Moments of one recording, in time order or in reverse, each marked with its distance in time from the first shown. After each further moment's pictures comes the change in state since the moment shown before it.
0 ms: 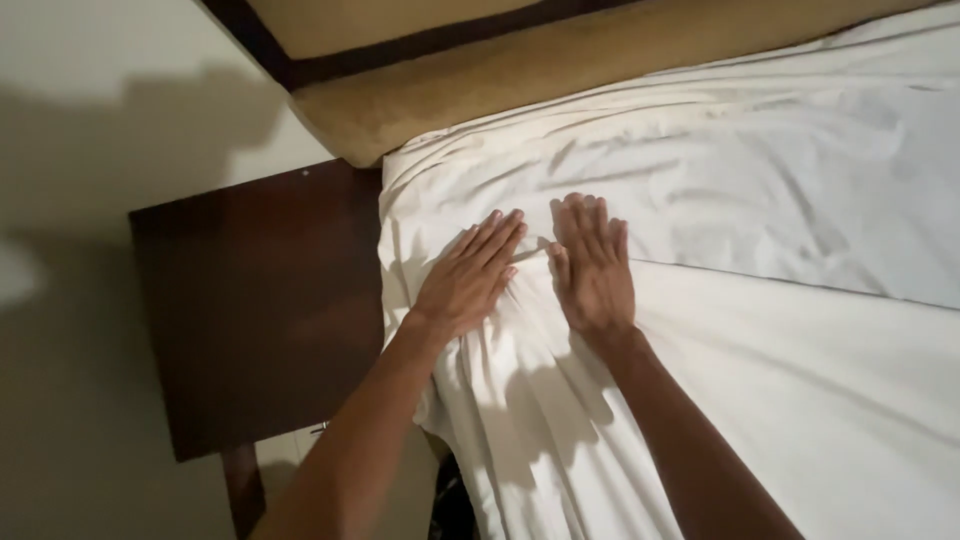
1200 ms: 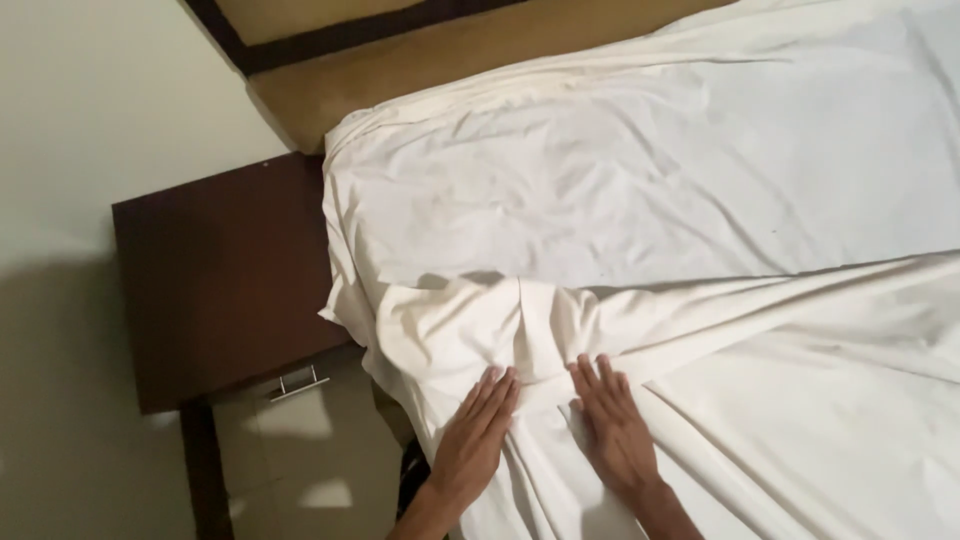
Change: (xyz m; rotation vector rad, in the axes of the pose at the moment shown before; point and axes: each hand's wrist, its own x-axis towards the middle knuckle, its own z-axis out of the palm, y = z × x) left_hand -0.212 0.280 0.039 -0.236 0.107 0.003; right_hand -0.347 0.017 -0.093 -0.024 0.002 0.035
